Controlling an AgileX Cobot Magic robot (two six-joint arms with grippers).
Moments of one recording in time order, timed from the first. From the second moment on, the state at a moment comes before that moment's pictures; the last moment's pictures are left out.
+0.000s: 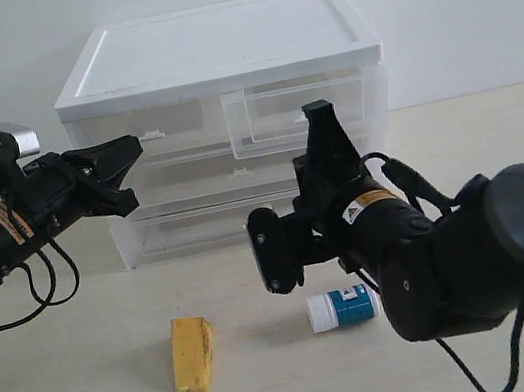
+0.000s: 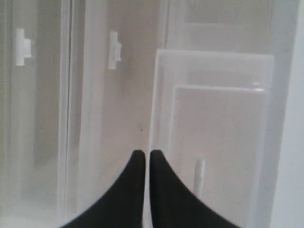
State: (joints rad) left arm -0.09 2.08 -0.96 0.72 -1.16 -0.41; right arm 0.78 1.90 -0.81 0.64 -0.91 -1.91
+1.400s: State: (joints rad) left arm -0.09 2.08 -0.97 0.74 -1.16 -0.41; right arm 0.40 1.69 -1.42 0.07 0.57 -0.83
